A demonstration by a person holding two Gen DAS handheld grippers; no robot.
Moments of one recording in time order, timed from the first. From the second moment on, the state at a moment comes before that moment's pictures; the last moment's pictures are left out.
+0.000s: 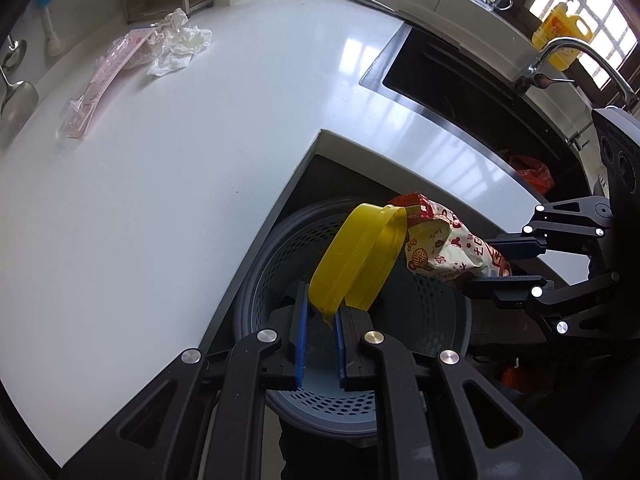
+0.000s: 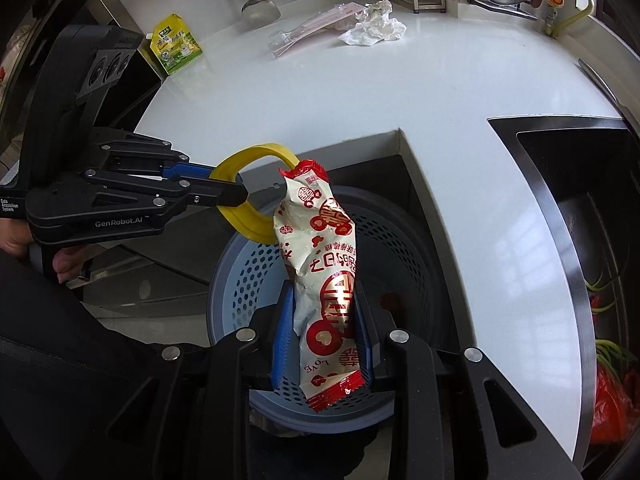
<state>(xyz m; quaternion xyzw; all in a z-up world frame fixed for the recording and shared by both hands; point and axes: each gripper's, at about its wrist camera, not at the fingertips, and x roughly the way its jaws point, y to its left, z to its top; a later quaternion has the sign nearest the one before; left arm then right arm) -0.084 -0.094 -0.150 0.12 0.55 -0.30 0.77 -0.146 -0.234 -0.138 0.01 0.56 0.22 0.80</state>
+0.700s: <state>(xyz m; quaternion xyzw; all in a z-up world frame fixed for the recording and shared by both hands) -0.084 -0.104 -0.205 0.15 0.58 -0.29 0.74 -0.145 -0.214 -0.186 -0.04 0.60 0.20 0.77</state>
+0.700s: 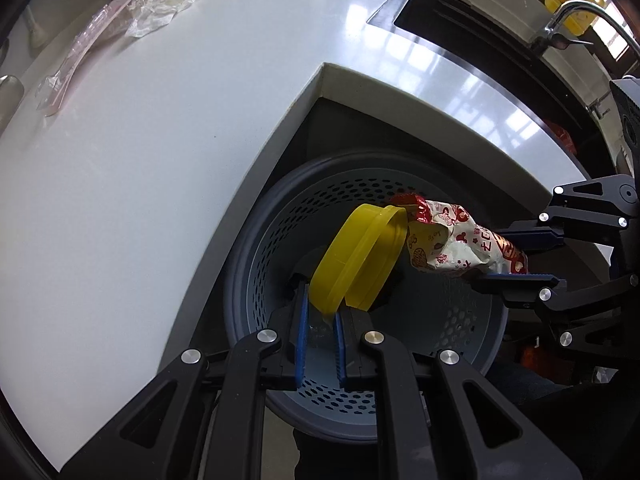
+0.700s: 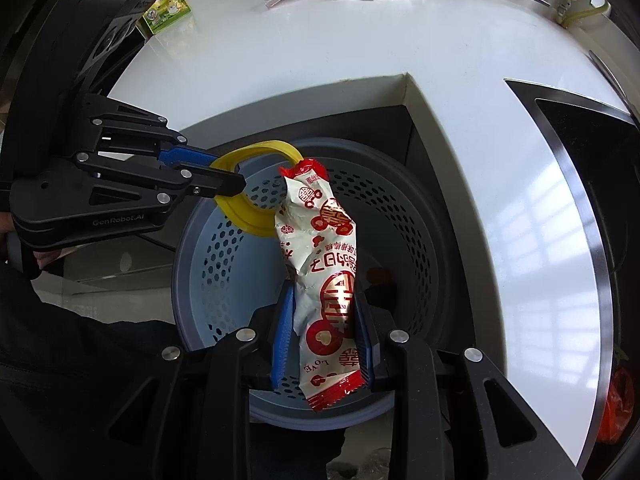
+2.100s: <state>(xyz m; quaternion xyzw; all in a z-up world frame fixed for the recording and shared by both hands) -0.077 -0.096 -0.143 0.12 0.53 -0.28 0.79 -0.125 -0.230 -0.138 -0.01 0.56 0.21 0.80</state>
